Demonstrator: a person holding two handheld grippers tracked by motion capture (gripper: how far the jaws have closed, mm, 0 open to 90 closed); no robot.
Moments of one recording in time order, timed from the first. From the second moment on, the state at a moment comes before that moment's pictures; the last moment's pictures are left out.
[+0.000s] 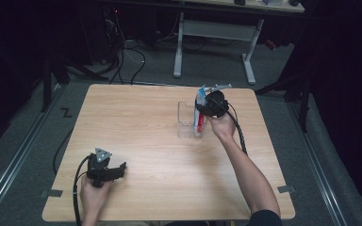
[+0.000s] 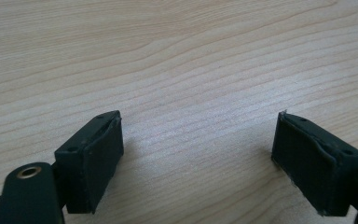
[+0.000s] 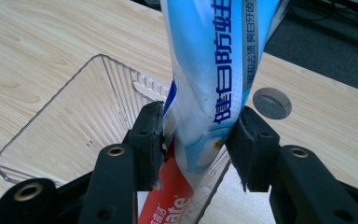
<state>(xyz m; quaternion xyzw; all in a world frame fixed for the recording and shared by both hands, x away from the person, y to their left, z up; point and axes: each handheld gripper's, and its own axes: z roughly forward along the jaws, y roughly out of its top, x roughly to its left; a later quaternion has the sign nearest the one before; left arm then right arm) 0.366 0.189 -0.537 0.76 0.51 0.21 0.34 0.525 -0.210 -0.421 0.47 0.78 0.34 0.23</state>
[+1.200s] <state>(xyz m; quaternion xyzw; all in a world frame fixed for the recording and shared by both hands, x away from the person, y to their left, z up) 0.366 0.189 -0.537 0.76 0.51 0.21 0.34 0.508 -0.222 -0.420 0.48 0.77 0.35 0.25</state>
